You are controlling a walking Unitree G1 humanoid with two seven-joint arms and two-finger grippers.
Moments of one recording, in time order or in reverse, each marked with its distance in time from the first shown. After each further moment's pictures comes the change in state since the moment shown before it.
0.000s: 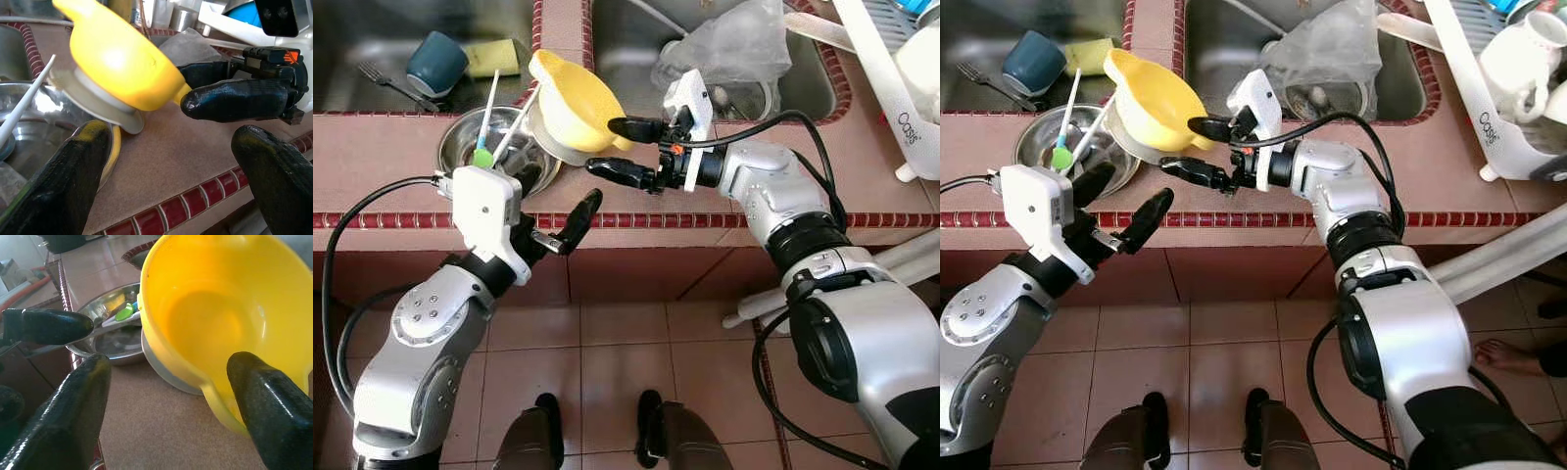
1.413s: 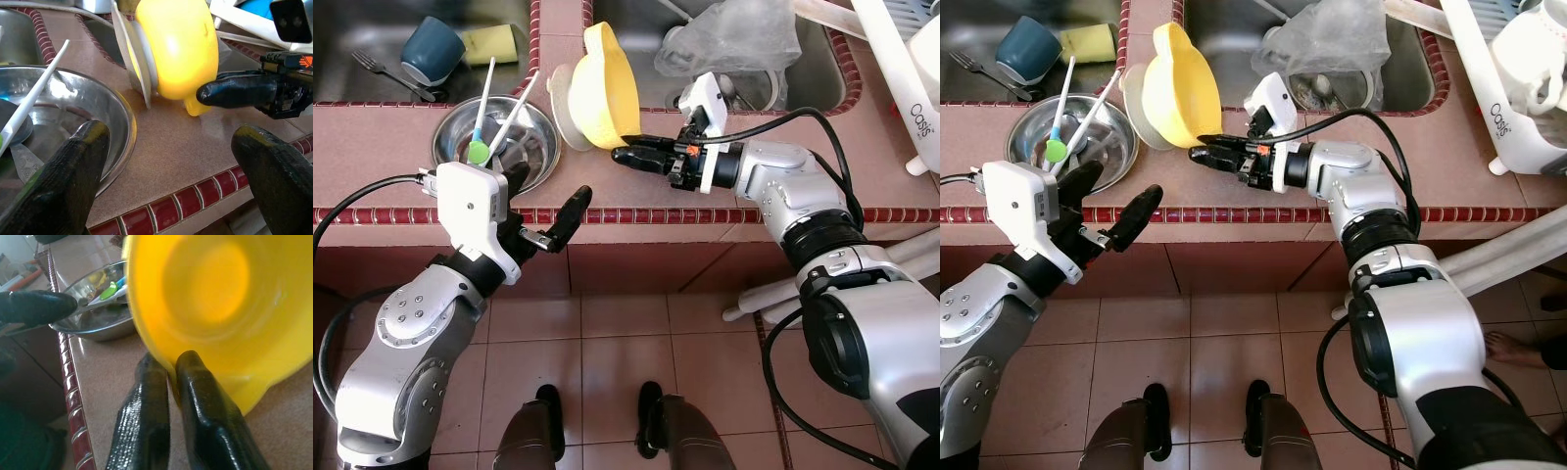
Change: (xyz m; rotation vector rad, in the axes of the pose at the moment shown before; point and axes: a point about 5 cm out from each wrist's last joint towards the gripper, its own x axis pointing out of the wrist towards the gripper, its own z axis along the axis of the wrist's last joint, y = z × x) left arm -0.006 0.004 0.006 -0.013 0.009 0.025; right arm -0.016 -0.008 0.001 0.029 0.047 -0.022
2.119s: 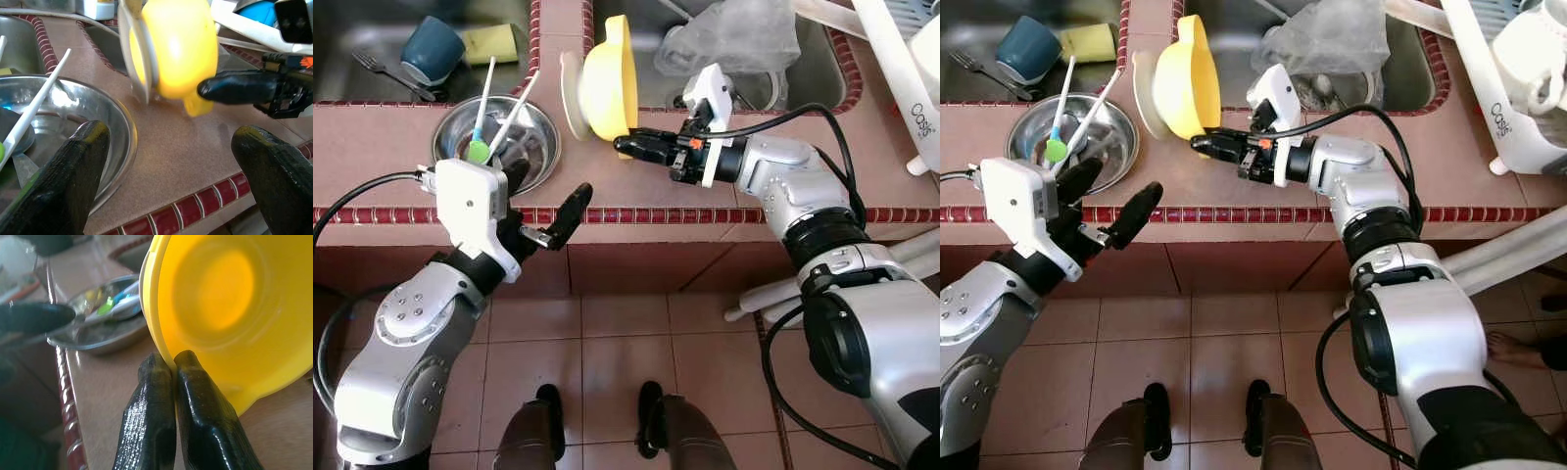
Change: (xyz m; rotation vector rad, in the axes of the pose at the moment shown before) left arm 0.003 0.000 0.004 0.002 -0.020 -0.002; right arm -0.005 -0.004 0.007 -0.008 -0.074 -0.026
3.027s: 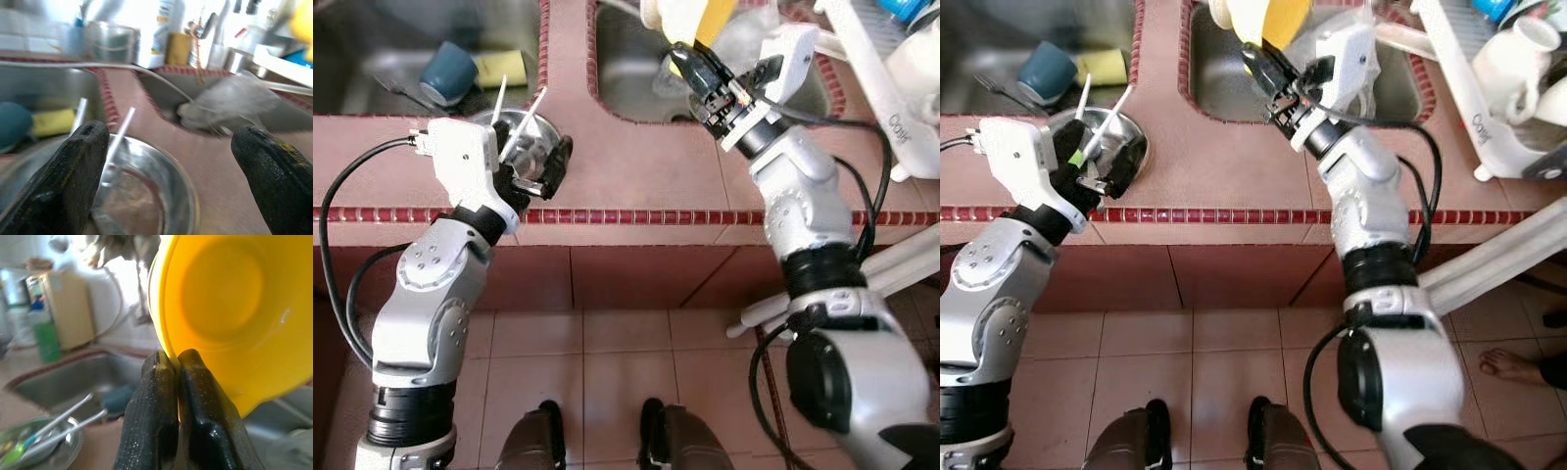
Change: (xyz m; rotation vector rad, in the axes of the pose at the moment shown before) left arm 0.039 0.031 -0.007 0.001 -0.067 0.196; right arm -0.025 0.002 0.016 -0.083 -0.453 -0.566
